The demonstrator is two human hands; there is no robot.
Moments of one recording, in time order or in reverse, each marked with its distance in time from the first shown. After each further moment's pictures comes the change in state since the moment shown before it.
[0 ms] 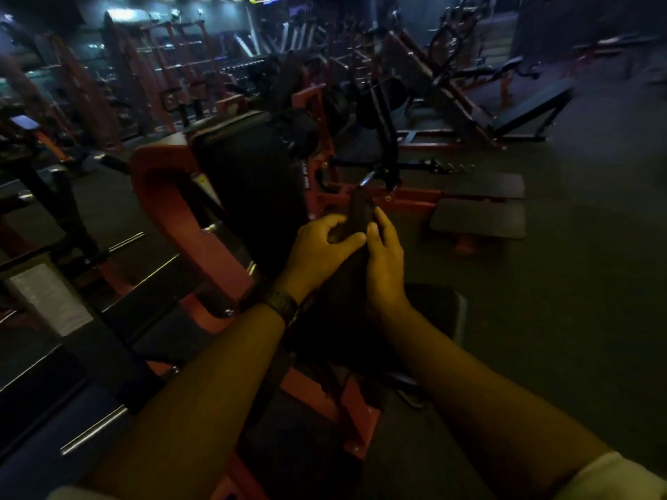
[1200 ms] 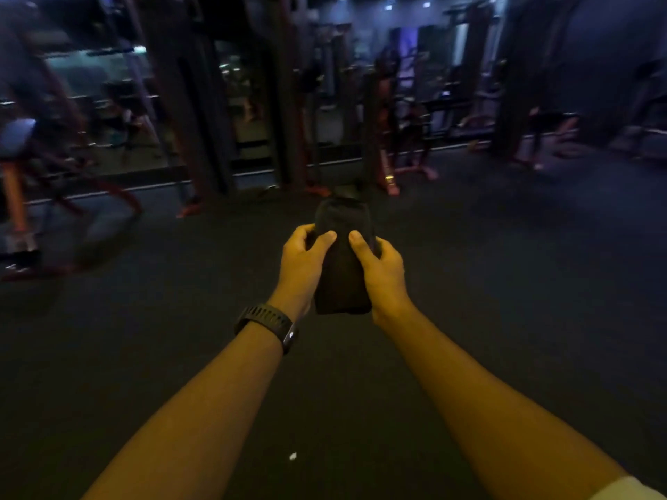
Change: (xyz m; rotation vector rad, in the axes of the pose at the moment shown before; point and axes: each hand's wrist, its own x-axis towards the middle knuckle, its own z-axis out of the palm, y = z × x) left_hand -0.535 0.754 0.854 -0.819 -1.921 0.403; right_hand -0.532 -0.526 -0.889 -0.353 2.052 -0.498
